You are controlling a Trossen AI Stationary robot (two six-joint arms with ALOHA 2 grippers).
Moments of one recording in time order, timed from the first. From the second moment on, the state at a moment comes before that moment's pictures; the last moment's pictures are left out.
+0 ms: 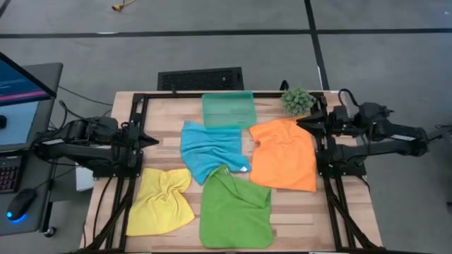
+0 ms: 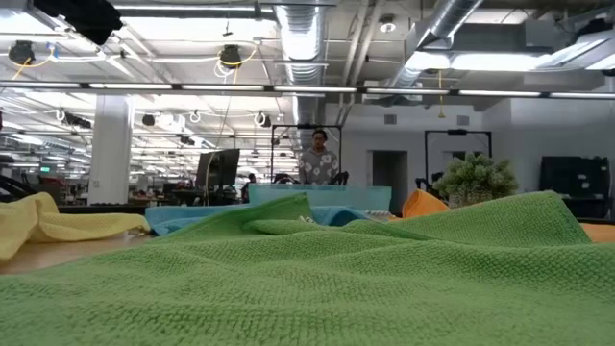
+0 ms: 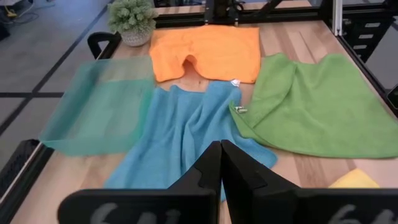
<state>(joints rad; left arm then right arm) 0.00 0.39 0.78 -0.86 -0.08 0.03 0.00 0.49 0.78 -0.18 0.00 0.00</state>
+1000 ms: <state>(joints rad) 0.00 0.39 0.78 -0.86 -0.08 -0.01 0.66 1.07 0.78 -0.25 0.34 0.24</state>
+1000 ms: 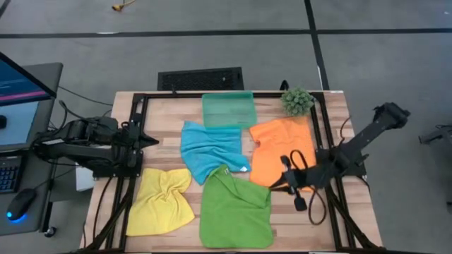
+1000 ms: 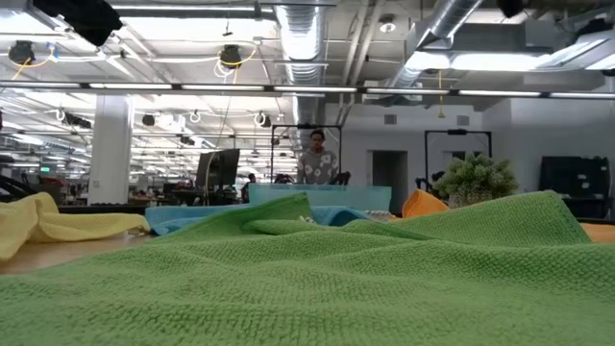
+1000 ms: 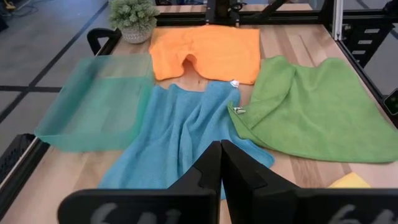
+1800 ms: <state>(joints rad) 0.00 0.39 0.78 -0.87 -0.09 0.00 0.82 1.49 0.79 0.00 0.46 0.71</state>
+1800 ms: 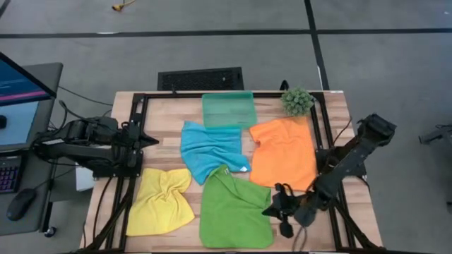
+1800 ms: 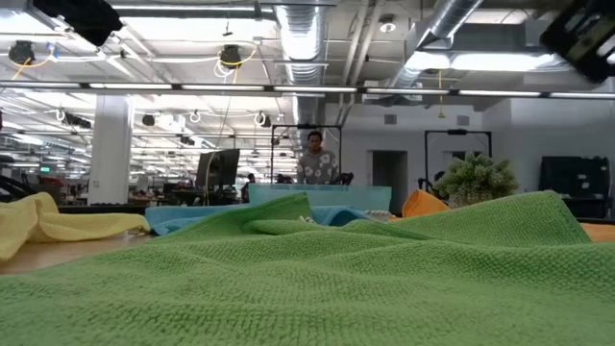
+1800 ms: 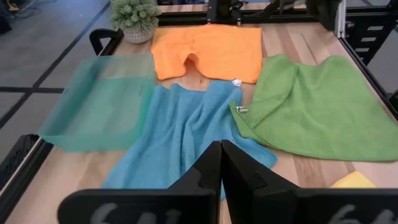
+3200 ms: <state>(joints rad) 0.00 0.39 0.78 -0.89 -0.09 -0.07 0.29 1.84 0.83 0.07 0.25 0.65</state>
